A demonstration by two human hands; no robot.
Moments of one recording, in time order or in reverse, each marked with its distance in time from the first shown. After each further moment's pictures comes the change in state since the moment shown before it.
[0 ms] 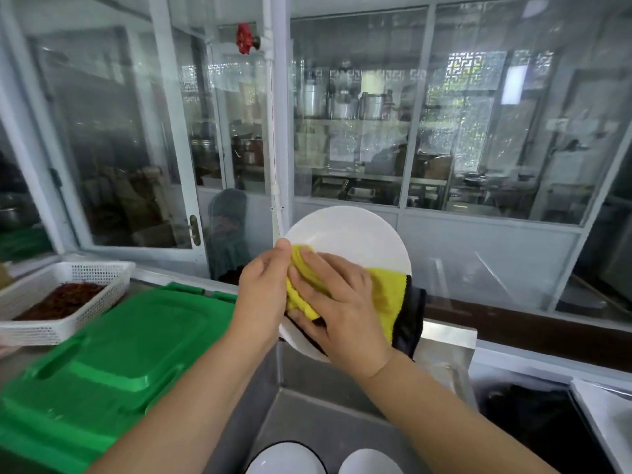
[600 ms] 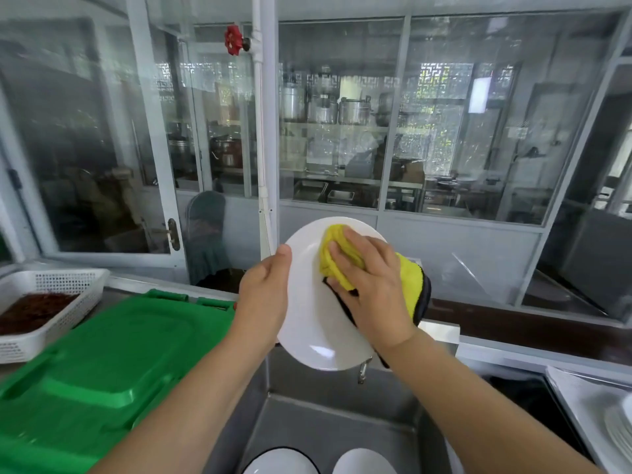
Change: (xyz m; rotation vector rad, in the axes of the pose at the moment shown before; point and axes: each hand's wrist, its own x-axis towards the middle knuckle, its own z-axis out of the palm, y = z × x) left_hand 0.007 -0.004 -0.017 0.113 -0.097 -0.064; right_hand 0.010 0.027 -0.011 -0.143 0.015 0.159
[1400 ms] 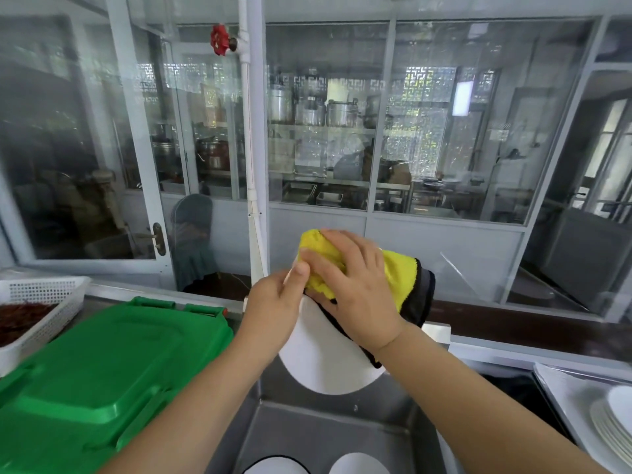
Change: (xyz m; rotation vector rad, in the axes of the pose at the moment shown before) left_hand -0.006 0.003 0.006 0.248 -0.152 0.156; right_hand 0.011 -0.007 0.010 -0.105 0.014 -0.169
